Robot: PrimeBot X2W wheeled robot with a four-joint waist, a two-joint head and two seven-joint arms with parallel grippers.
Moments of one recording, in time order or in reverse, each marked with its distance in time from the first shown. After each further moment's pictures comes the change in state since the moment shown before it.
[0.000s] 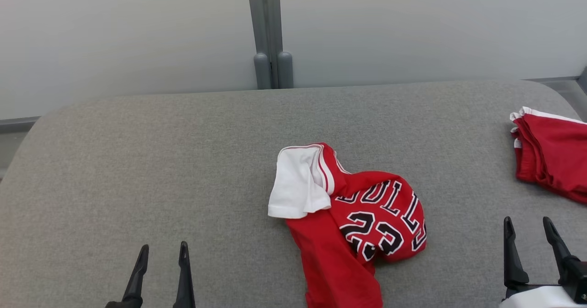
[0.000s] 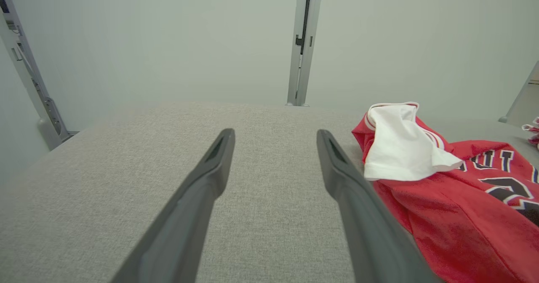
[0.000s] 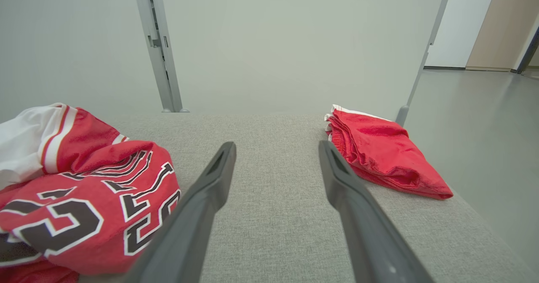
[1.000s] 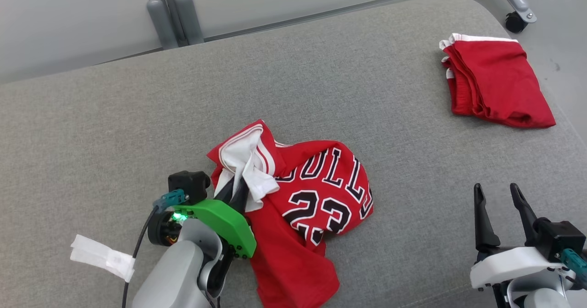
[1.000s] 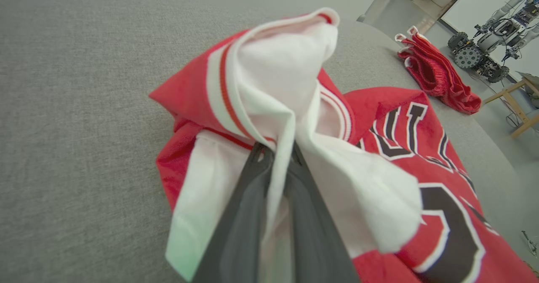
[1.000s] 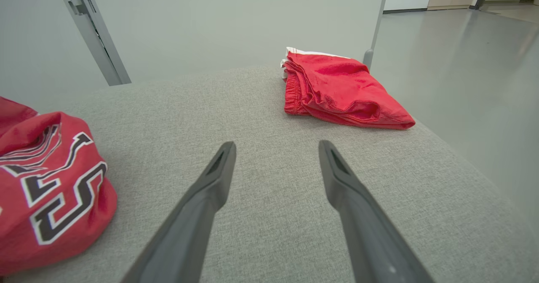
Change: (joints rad) left arm -0.616 -0.009 -0.300 0.596 -0.403 -0.166 0.201; right arm -0.172 0.000 0.086 0.129 0.069 0.000 0.000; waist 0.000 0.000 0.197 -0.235
